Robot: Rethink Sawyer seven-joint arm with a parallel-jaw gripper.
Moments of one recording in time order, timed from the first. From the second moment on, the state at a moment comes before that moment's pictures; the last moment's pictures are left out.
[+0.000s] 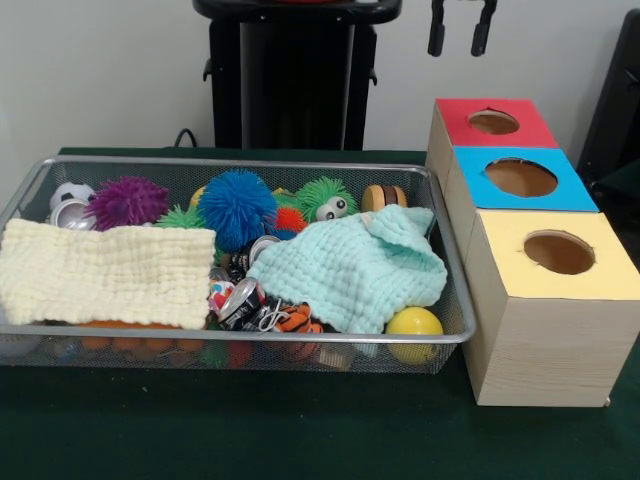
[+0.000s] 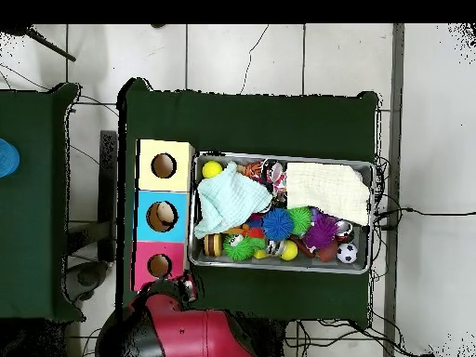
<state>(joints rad) 0.03 -1.10 -0.03 2.21 -0.07 0.33 1.57</state>
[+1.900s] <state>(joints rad) -0.28 -1.09 0.02 2.21 -0.13 0.32 1.57</state>
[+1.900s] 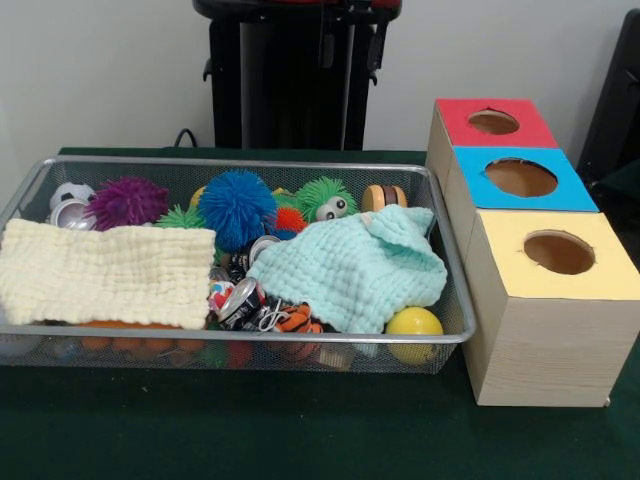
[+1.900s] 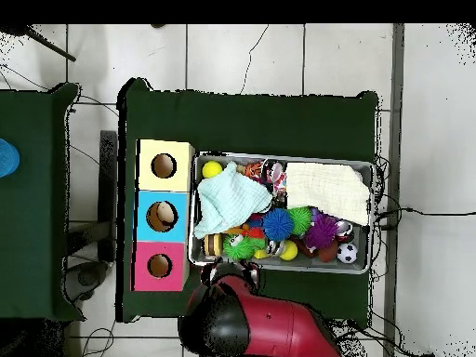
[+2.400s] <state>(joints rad) -0.27 -1.01 0.03 2.19 -0.22 0.24 1.57</state>
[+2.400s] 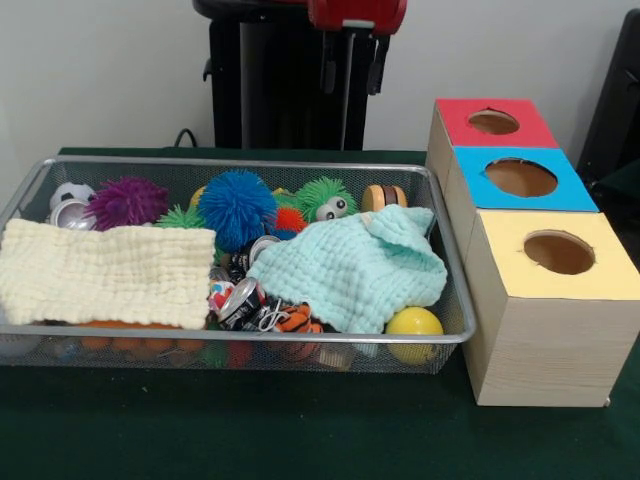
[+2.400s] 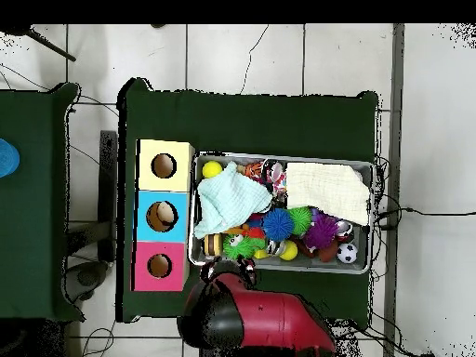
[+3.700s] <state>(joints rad) -0.30 -0.84 0.03 2.19 -0.24 -0.02 1.57</state>
